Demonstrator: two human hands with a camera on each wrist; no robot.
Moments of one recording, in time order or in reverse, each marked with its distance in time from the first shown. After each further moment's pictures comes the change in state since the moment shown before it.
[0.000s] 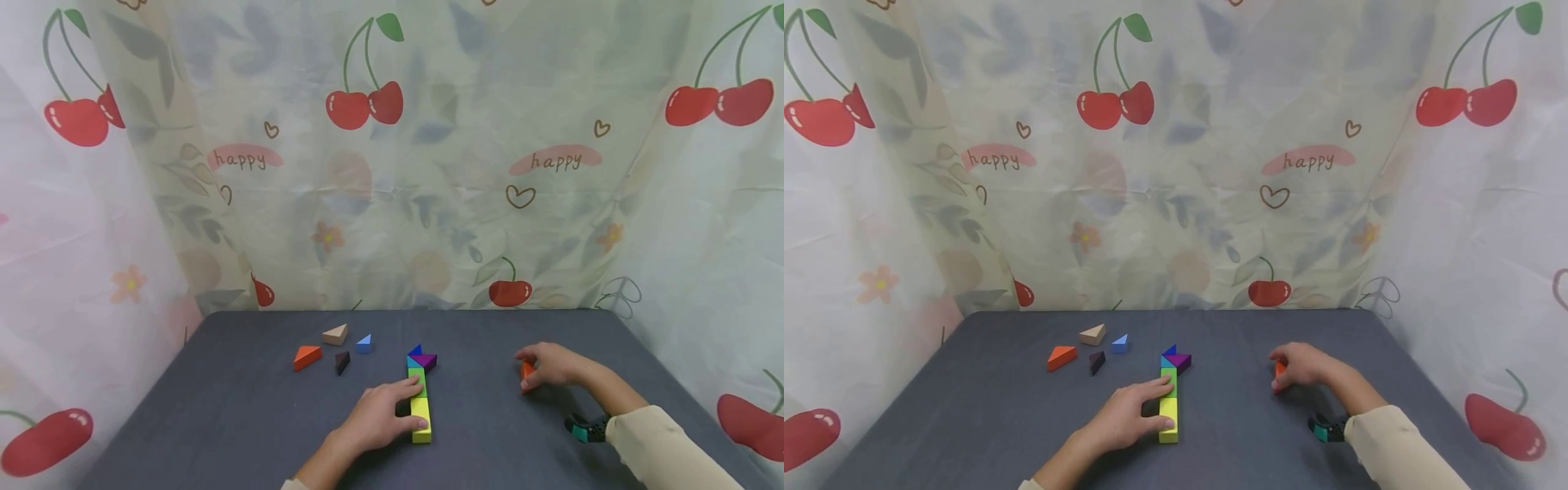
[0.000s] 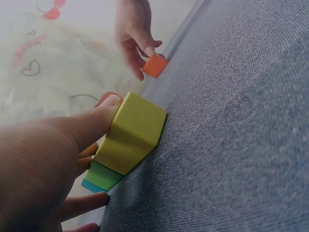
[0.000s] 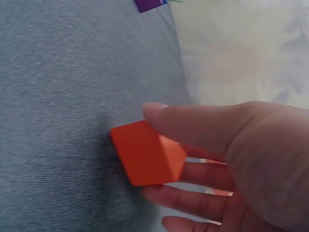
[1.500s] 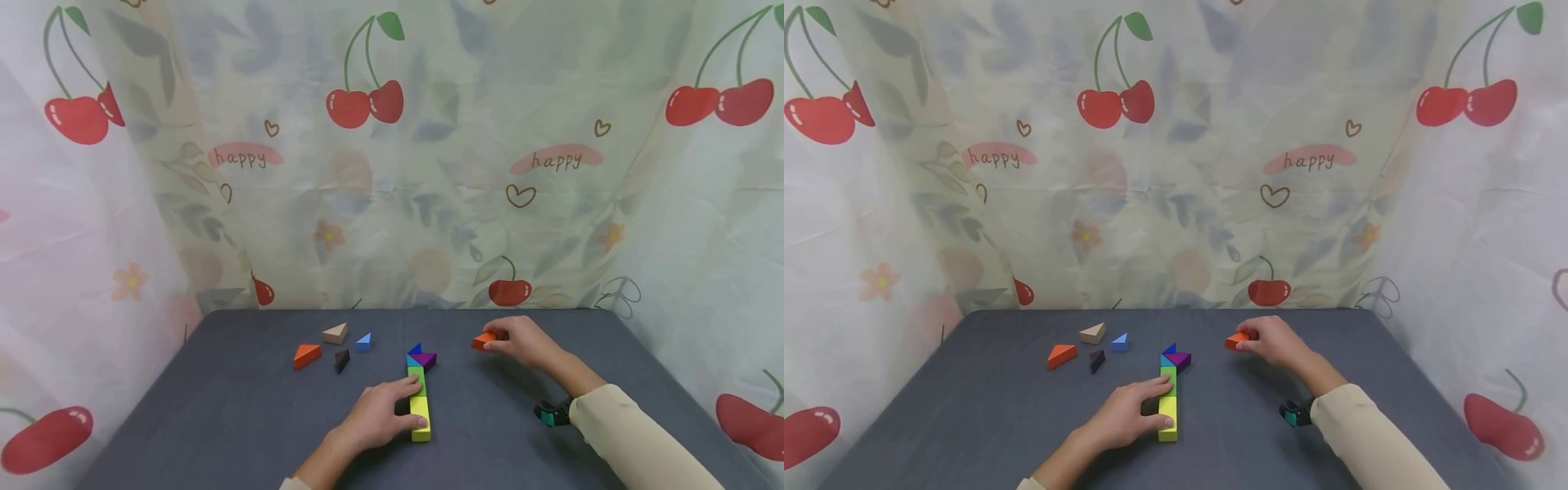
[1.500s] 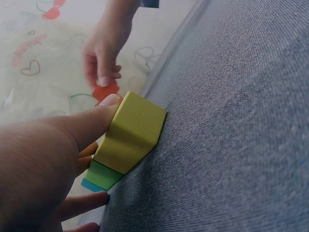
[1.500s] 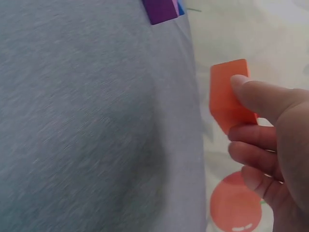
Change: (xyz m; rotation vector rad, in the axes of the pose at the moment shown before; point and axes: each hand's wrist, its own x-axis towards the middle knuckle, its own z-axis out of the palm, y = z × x) left_hand 0.000 0.002 -0.001 -0.005 0.001 -0.005; right_hand 0.044 -0.024 0.008 -0.050 0.366 -0.216
